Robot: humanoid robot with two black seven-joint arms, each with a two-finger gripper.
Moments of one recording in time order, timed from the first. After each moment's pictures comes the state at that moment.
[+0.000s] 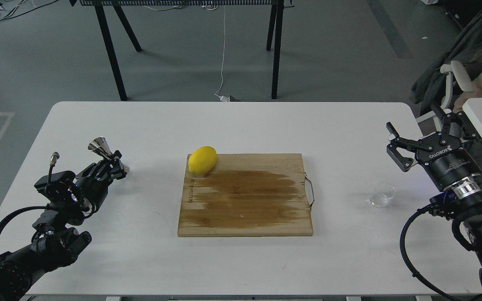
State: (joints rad) left arm -0.58 0.19 -0.54 -0.27 1.48 0.49 -0.49; right arm 0.11 -0.34 1.47 1.16 0.24 0.49 -0.25
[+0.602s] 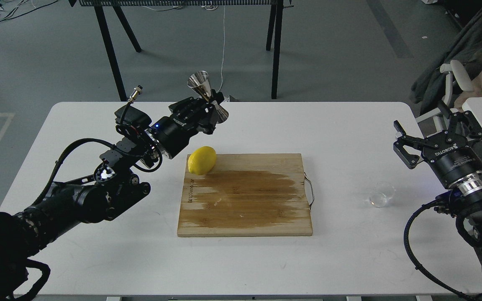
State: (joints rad) left arm -0.78 0.17 -0.38 -0.76 1.72 0.49 -0.49; right arm 0.15 -0.35 1.48 1.07 0.24 0.49 -0.25
